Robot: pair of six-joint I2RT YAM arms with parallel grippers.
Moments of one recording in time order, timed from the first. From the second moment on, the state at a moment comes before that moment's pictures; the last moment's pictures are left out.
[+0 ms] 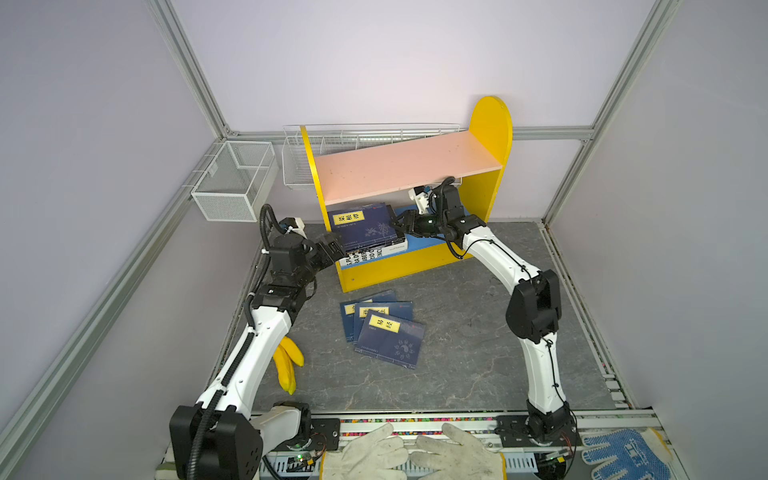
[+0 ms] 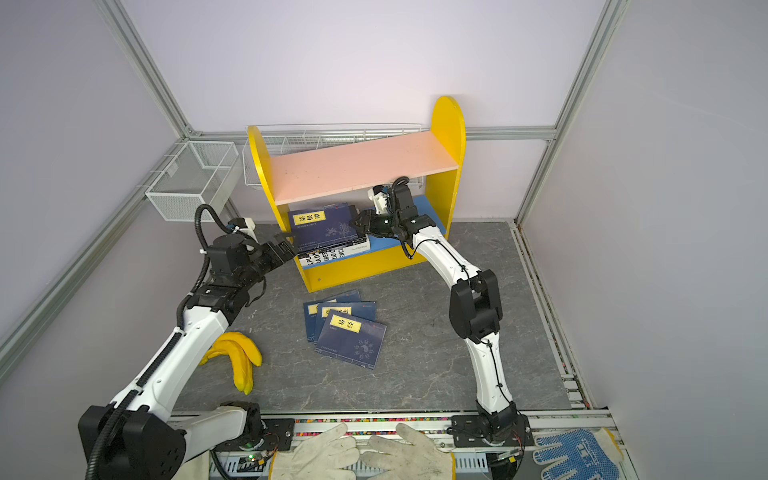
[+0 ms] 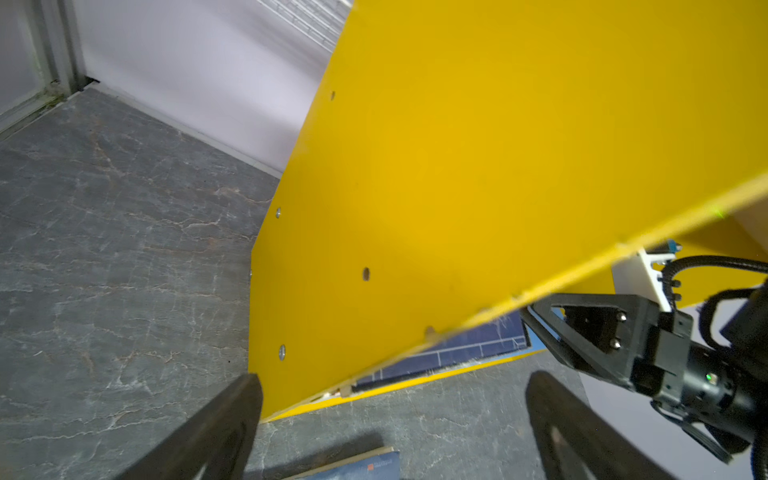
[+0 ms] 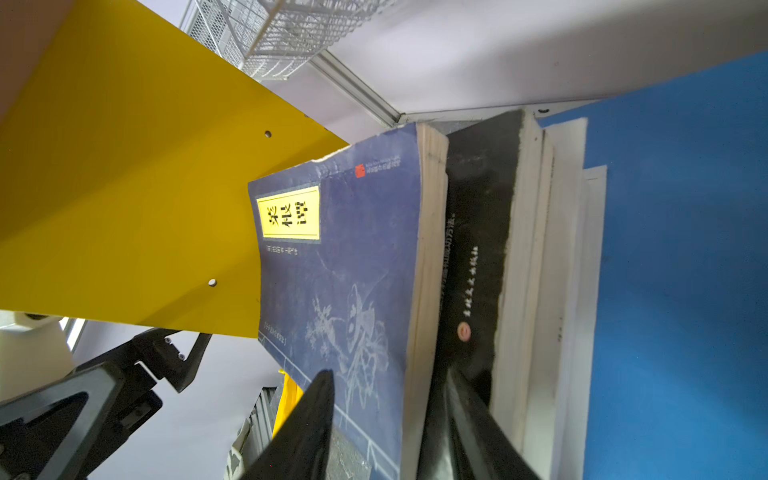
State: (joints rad) left arm -0.18 1.16 1.00 -0.16 0.14 -0.58; right arm 0.48 2.17 2.04 -0.38 -0.63 0.58
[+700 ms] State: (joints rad) left arm -0.42 0.87 0.57 -0.37 0.31 -0.67; right arm 0.58 1.27 0.81 -0.19 -0.28 0.73
